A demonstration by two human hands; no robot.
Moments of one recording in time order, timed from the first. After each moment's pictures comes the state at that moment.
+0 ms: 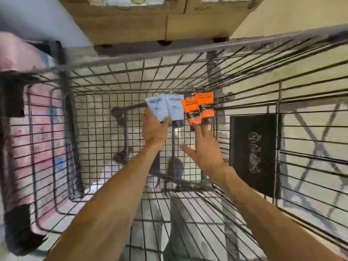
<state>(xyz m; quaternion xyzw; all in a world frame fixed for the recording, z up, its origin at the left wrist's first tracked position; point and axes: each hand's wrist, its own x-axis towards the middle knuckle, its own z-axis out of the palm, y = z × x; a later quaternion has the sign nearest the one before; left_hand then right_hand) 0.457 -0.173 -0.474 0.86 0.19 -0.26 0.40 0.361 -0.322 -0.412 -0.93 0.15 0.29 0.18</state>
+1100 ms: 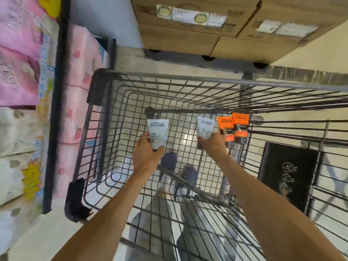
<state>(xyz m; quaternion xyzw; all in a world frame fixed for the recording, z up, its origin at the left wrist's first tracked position) 0.404 -0.013 -0.429 0.86 0.24 -0.25 0.38 0.434 -0.266 -0.478 -0.79 0.38 0.35 0.34</state>
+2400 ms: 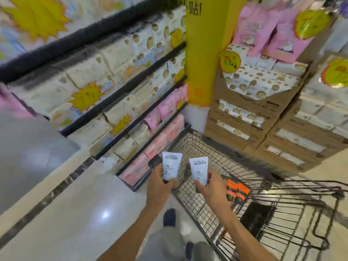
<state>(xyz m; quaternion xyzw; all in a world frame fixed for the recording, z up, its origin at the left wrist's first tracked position) 0.181 -0.071 -0.063 0.78 0.36 0.10 0.49 0.282 -0.257 -0.097 -0.87 -0.07 0.22 0.44</state>
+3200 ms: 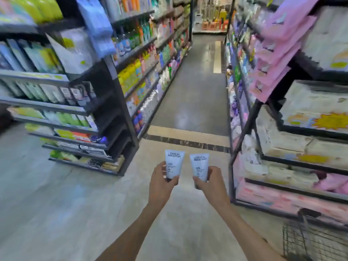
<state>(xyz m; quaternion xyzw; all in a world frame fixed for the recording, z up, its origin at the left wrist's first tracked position) -0.348 -0.019 -0.001 0.49 0.68 0.43 0.33 -0.147 -0.001 0.007 -0.65 -0.55 0.40 0.34</state>
